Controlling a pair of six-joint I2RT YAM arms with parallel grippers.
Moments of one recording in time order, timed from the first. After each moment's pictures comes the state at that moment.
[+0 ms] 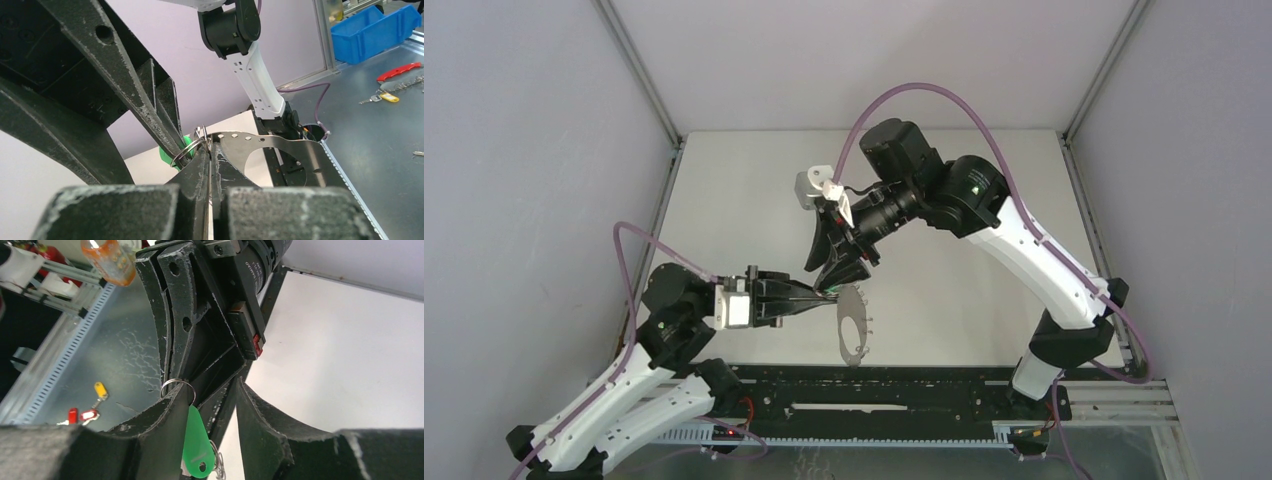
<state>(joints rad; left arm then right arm) -0.77 0.60 0.76 0.20 0.88 0.17 1.01 1.69 2.21 -1.11 -0.91 -0.40</state>
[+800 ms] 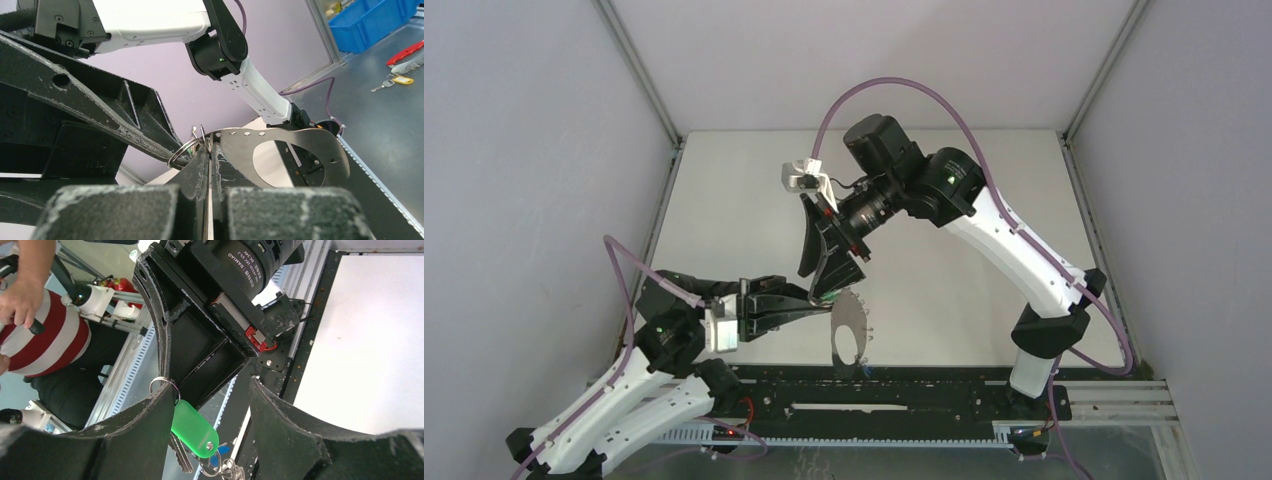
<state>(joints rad) -0.78 0.57 0.73 0.26 0.96 0.28 0.98 1.79 2.29 -1.13 -1.05 -0.15</state>
